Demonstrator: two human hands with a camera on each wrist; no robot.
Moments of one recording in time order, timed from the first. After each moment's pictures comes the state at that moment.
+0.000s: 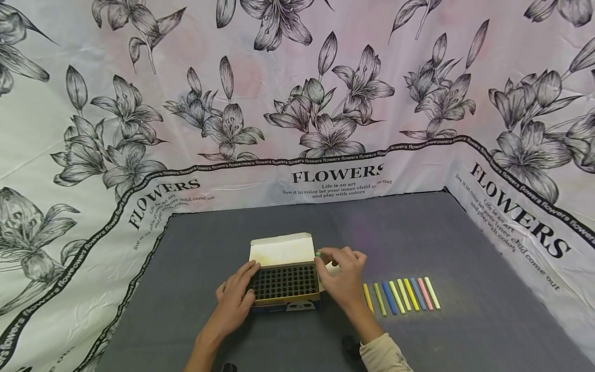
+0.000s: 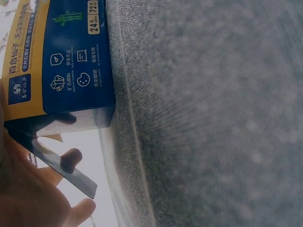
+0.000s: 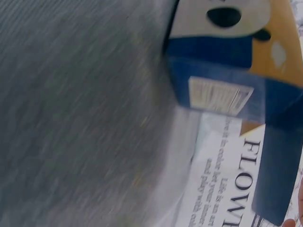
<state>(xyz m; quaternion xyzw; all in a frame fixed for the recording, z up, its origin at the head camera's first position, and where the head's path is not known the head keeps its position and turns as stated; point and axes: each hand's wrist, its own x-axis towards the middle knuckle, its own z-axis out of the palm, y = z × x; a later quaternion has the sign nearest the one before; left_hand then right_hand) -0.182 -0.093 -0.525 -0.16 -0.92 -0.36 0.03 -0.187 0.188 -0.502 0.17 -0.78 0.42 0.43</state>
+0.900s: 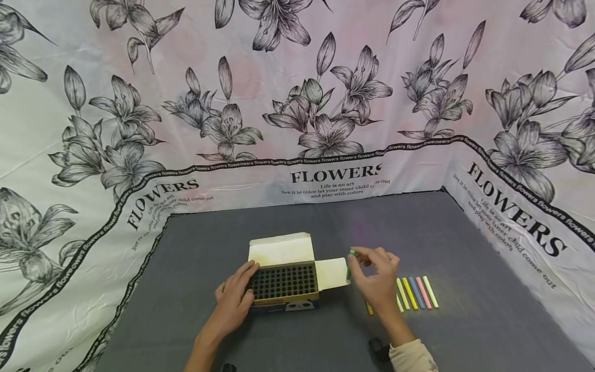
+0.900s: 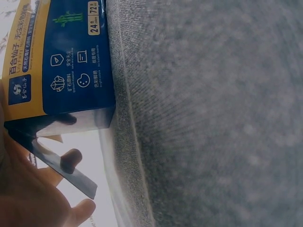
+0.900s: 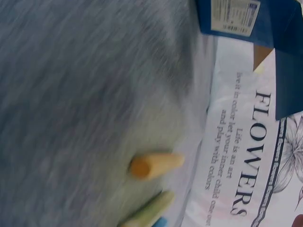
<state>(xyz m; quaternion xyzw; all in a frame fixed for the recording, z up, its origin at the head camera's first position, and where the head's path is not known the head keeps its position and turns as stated) -0.181 -0.092 -0.525 -0.16 -0.92 -0.36 0.03 -0.164 0.236 -0.486 0.13 -0.75 0.45 0.47</state>
